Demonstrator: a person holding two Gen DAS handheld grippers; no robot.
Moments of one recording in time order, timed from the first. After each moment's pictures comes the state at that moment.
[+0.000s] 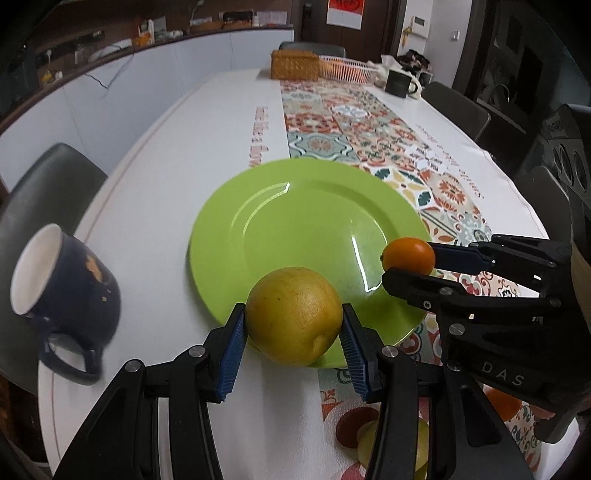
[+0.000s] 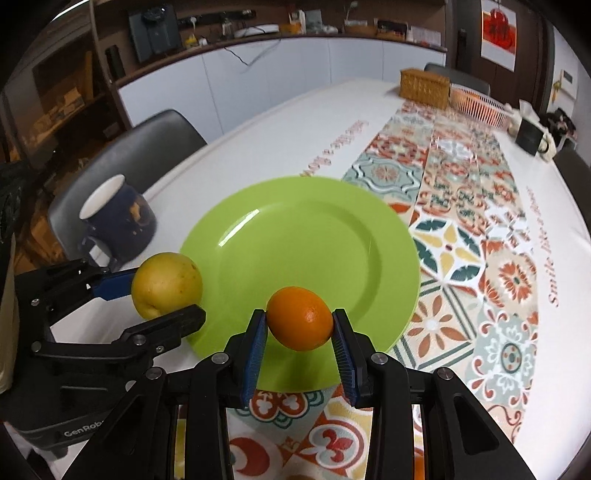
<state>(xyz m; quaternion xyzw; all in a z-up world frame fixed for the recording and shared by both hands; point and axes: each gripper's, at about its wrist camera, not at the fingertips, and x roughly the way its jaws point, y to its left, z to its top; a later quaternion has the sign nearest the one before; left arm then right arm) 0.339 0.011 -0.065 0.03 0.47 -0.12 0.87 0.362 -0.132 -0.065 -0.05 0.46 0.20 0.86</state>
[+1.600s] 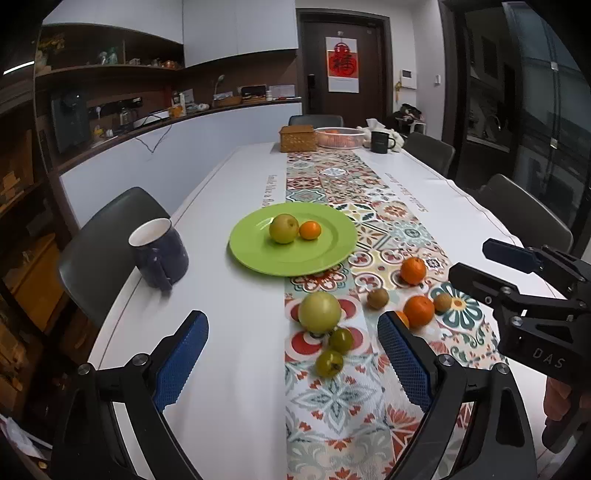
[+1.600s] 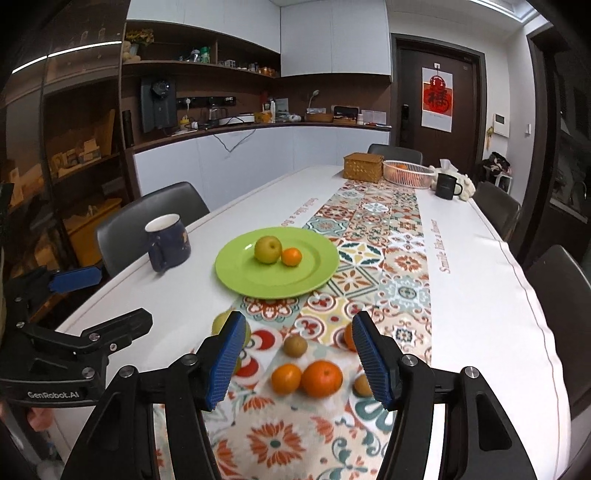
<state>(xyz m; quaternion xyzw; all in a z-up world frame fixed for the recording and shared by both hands) 0.118 -0.005 0.009 0.05 0.33 -0.07 0.94 0.132 -0.196 0.005 -0.03 0.29 0.13 0.95</state>
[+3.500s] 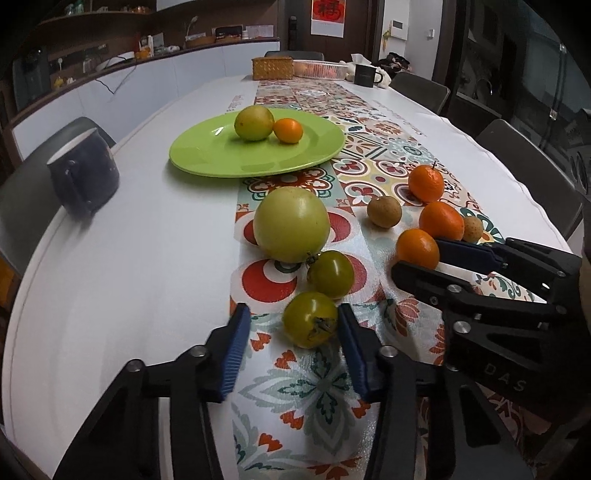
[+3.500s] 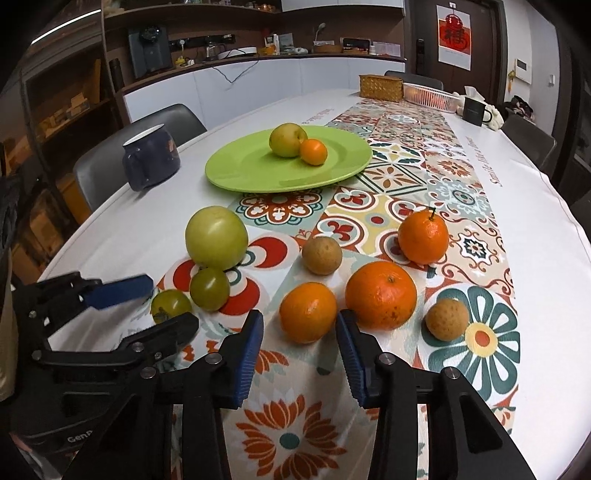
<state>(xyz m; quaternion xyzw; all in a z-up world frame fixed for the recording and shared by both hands) 0.167 -0.019 -0.100 0.04 0.43 -0.12 0.89 0.184 -0.169 -0.101 -0.03 0.41 0.15 0.90</state>
